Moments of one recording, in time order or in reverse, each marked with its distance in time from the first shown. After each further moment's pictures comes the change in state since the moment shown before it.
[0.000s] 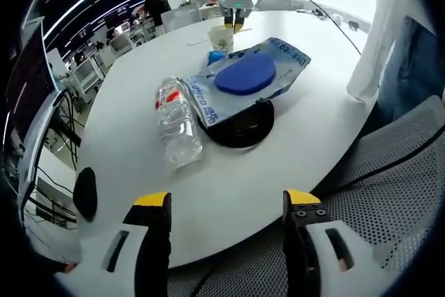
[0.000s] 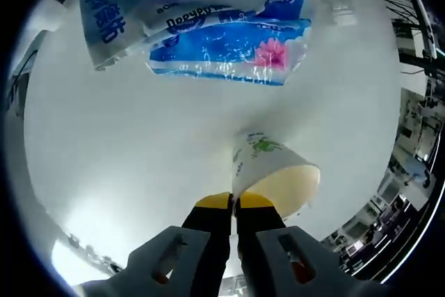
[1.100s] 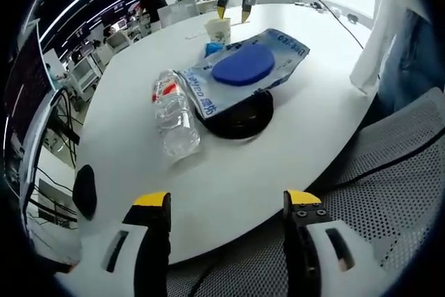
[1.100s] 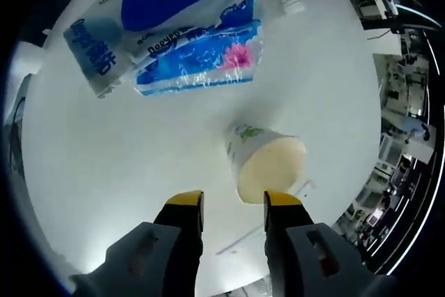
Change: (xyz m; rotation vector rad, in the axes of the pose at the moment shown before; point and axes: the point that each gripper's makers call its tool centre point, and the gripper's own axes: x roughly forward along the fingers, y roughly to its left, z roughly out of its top) left arm 0.003 -0.002 -0.009 0.024 0.052 -0.007; right arm -0.026 0.001 -0.006 0.244 -0.068 -0.096
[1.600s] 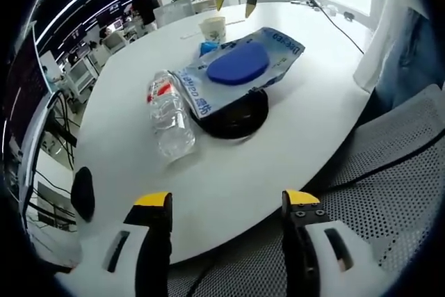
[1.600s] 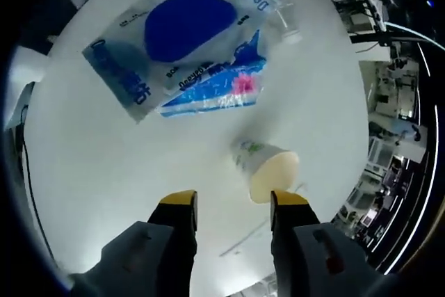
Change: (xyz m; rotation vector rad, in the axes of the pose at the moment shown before) left arm 0.000 -0.003 0.001 0.010 -0.004 -0.017; right arm -0.029 0.021 0.019 0.017 -0.048 -0.054
